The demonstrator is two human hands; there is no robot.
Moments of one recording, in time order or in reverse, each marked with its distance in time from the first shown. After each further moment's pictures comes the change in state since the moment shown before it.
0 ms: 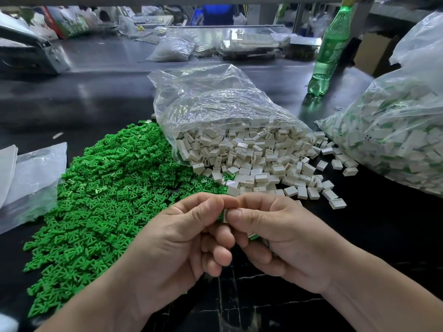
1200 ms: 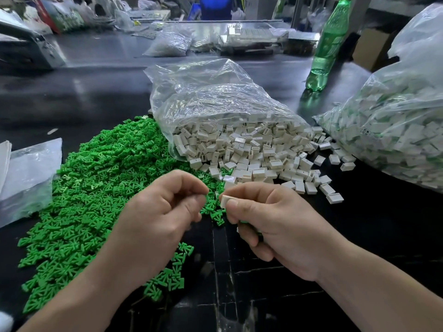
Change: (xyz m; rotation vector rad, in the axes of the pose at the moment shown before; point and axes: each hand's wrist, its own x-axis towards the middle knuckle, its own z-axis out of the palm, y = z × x) left_hand -0.002 0.006 -0.016 1.146 0.410 0.475; right_hand 0.006 0.006 -0.002 -0.161 0.202 -0.111
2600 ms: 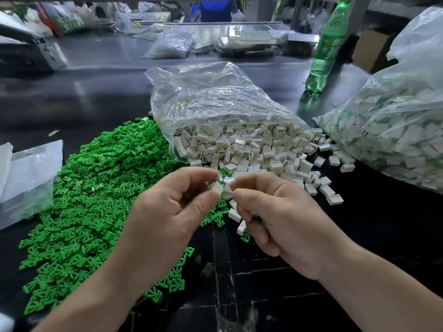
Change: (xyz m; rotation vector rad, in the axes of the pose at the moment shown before) left_hand 0.003 0.005 0.010 0.070 0.091 0.150; right_hand 0.002 -0.005 -0.003 0.049 0.053 -0.031
